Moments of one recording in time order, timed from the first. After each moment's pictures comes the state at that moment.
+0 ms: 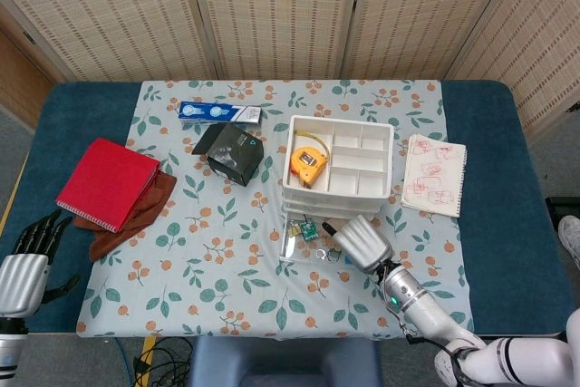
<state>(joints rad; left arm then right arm) -0.13 -1.17 -0.04 -1.51 1.53 1.49 -0.02 0.72 -1.44 -0.02 -1.69 -1.25 1.08 -0.79</state>
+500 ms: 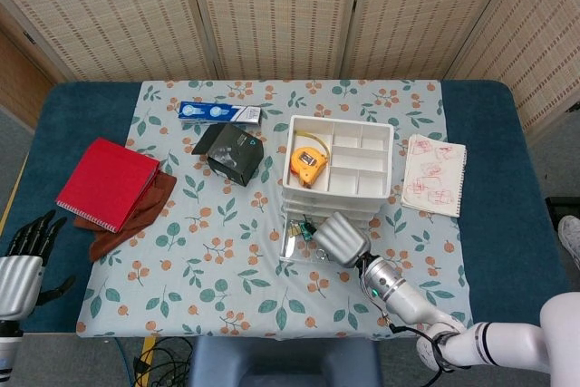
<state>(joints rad) -0.12 -1.15 -0.04 -1.53 1.53 1.50 -0.02 0.79 -1.52 0.03 -1.58 -1.26 0.98 -0.85</state>
